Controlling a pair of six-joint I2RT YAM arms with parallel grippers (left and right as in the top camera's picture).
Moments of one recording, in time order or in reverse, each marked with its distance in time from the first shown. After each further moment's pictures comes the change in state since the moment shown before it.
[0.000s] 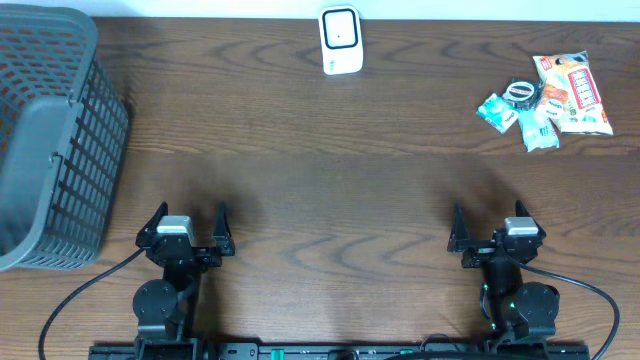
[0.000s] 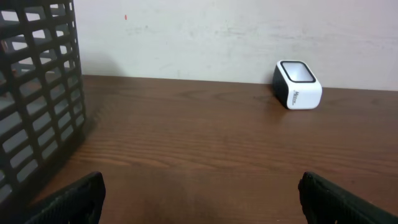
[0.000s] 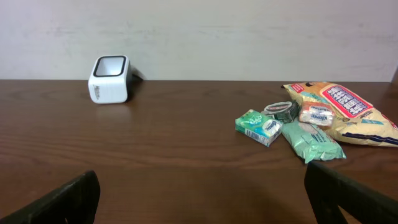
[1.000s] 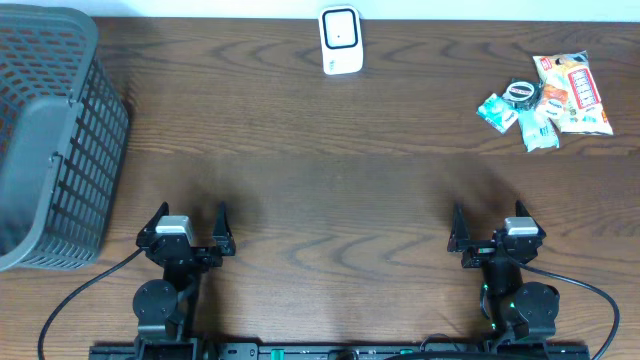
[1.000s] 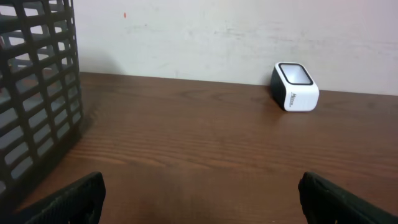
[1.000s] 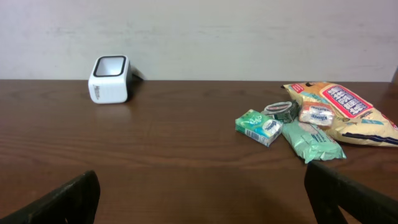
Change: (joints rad) left arm -0.001 0.000 0.000 0.001 0.003 -0.027; right arm 0.000 0.000 0.000 0.000 0.000 0.000
